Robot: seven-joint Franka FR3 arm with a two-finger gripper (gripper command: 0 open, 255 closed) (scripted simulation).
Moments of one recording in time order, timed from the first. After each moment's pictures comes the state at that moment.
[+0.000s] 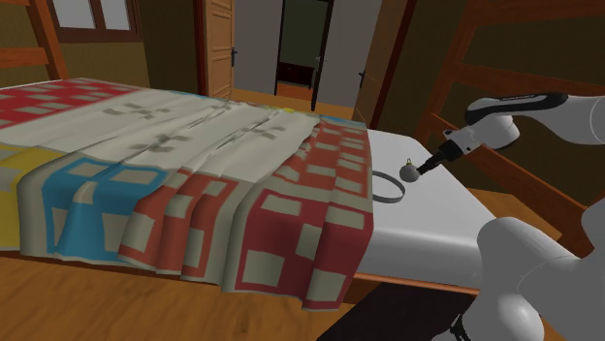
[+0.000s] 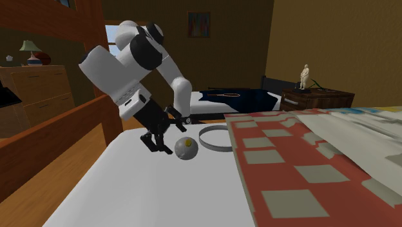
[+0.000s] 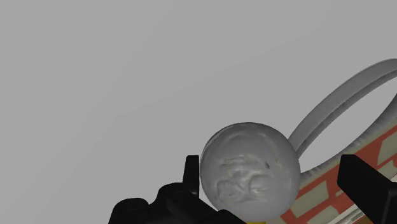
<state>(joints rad) 1.02 -0.60 -1.88 -1.95 0.08 1.99 -1.04</state>
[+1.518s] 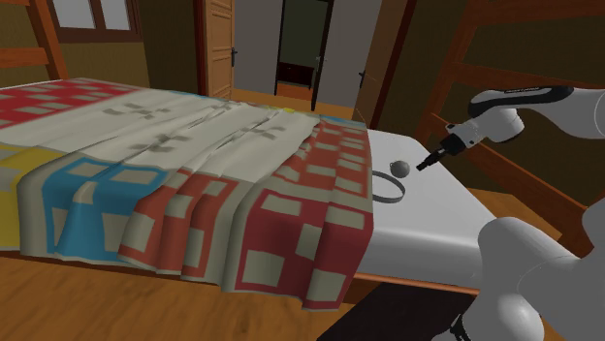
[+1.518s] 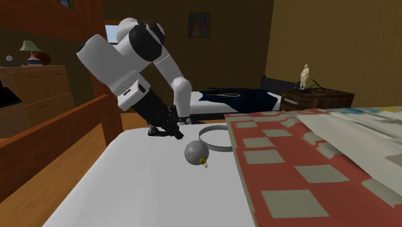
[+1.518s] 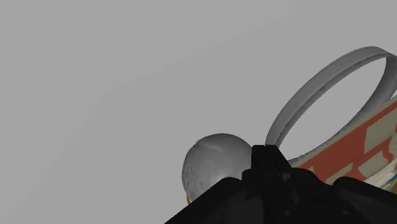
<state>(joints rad) 0.99 -0.58 -1.84 -1.92 0.10 1.95 -1.03</state>
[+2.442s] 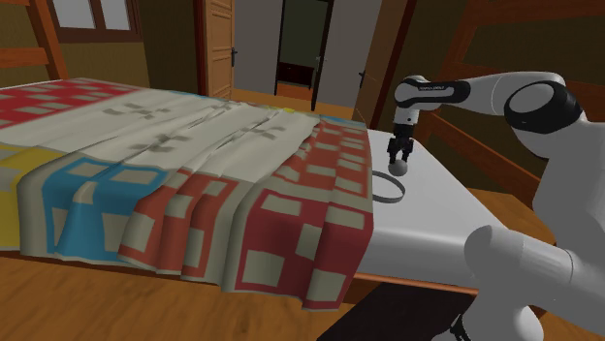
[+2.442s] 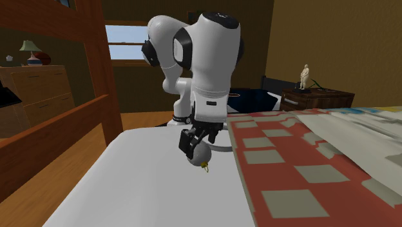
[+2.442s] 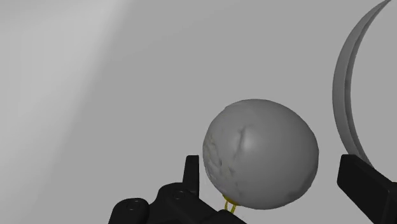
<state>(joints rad) 1.88 -0.67 -2.28 -1.40 -0.47 1.54 -0.32</state>
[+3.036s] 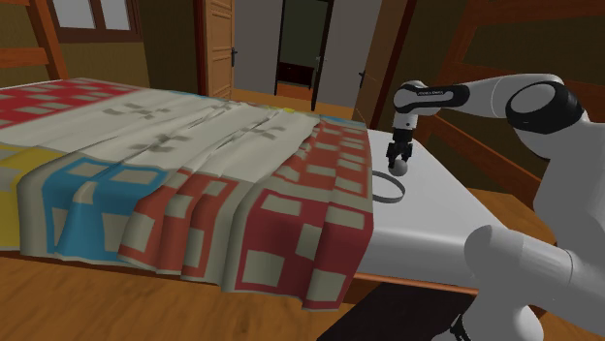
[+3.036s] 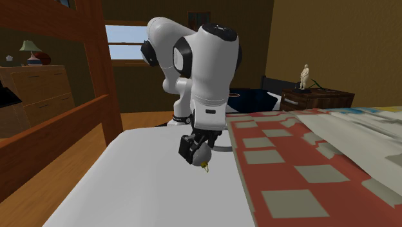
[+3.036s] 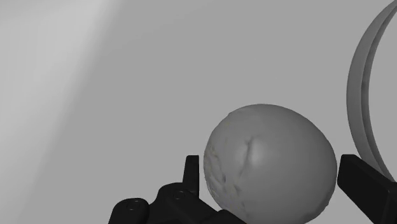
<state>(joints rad) 1.87 -0.67 -2.28 -1.45 -0.48 1.59 -0.31</state>
